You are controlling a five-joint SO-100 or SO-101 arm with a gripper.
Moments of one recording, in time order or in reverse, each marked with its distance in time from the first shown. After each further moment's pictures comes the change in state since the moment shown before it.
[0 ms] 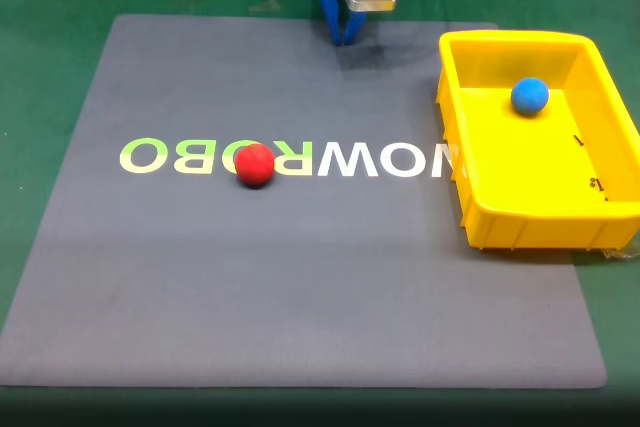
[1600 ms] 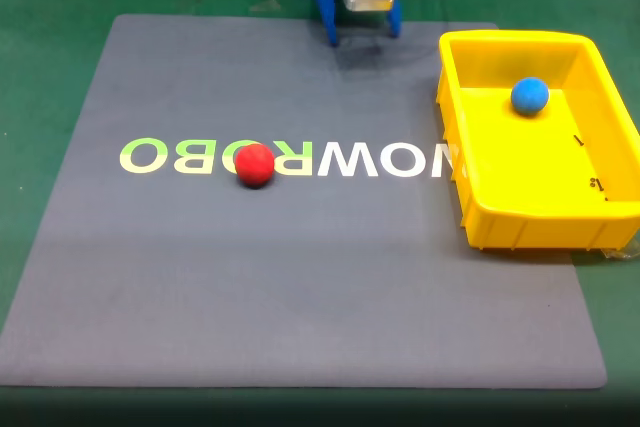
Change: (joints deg) arm 1.8 1.0 0.0 0.1 -3.1
